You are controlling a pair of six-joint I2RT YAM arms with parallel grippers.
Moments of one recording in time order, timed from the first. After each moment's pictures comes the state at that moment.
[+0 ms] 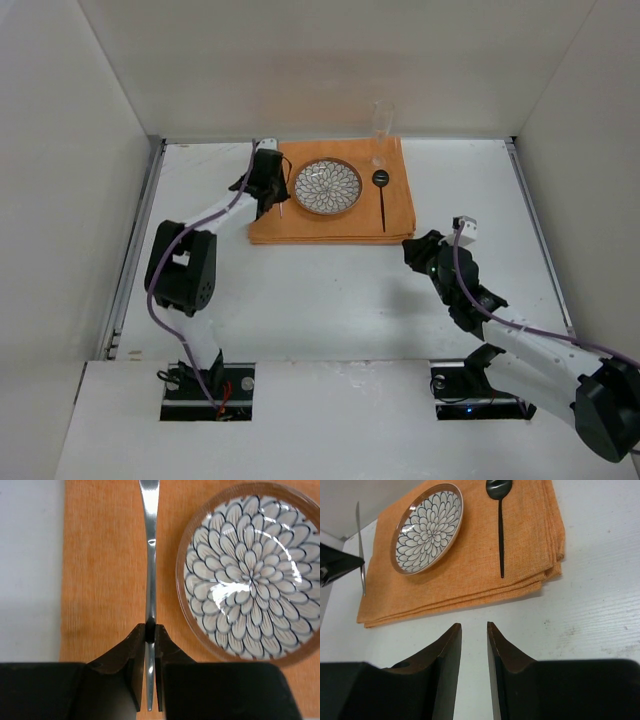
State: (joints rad) left arm -0.37 1.80 1.26 -0.14 -0.22 -0.39; right arm 0.58 0.90 0.36 0.28 0.38 0.69
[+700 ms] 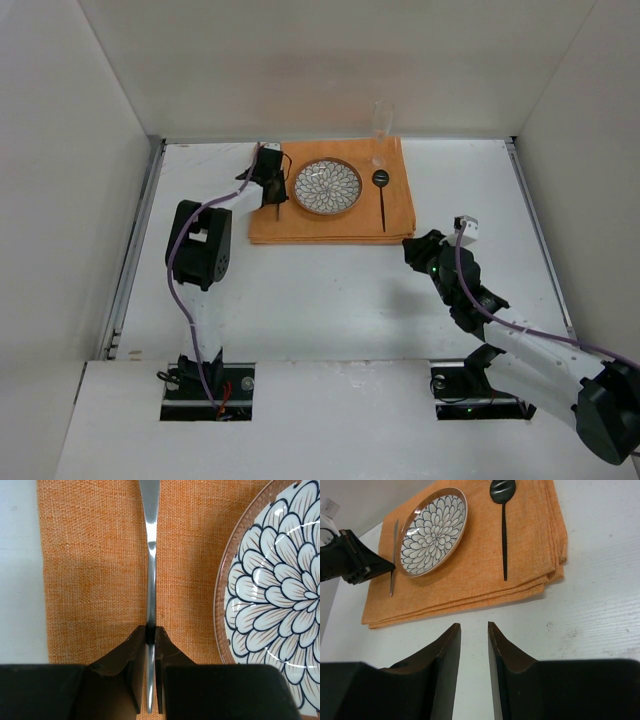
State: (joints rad) left arm -0.30 2.08 1.47 -0.22 -0.15 -0.31; right arm 0.58 0.88 0.36 0.28 0.38 0.69
